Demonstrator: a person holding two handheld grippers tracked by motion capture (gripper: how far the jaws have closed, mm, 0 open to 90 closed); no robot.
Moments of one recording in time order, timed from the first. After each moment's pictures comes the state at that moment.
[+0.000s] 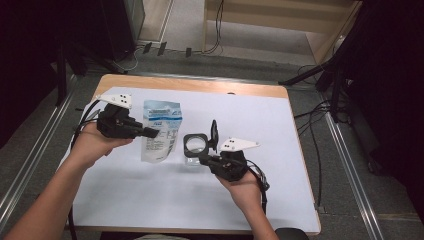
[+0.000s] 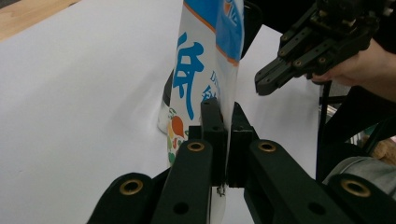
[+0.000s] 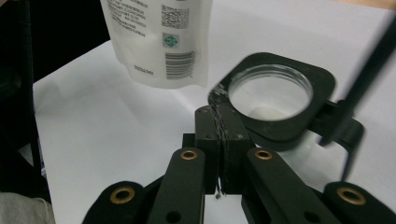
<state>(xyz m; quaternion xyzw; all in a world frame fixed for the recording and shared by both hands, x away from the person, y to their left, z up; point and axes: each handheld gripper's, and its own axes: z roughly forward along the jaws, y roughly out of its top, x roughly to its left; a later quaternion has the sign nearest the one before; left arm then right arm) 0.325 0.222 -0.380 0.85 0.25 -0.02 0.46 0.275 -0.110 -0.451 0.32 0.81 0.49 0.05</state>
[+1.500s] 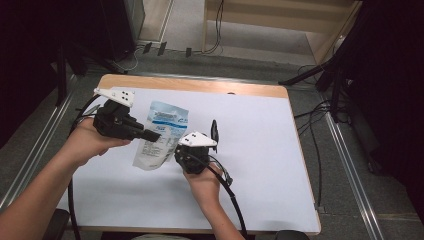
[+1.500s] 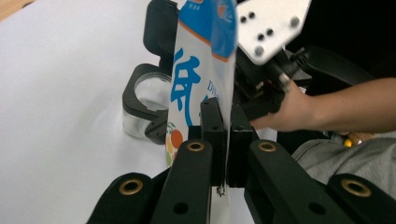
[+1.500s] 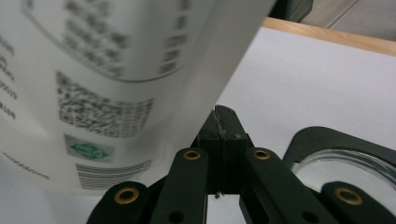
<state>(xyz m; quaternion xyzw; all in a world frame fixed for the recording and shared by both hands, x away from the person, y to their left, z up) 0.313 0.210 -0.346 0.87 0.22 -0.06 0.44 0.284 -0.015 -0.464 0.36 0.78 0.50 0.14</state>
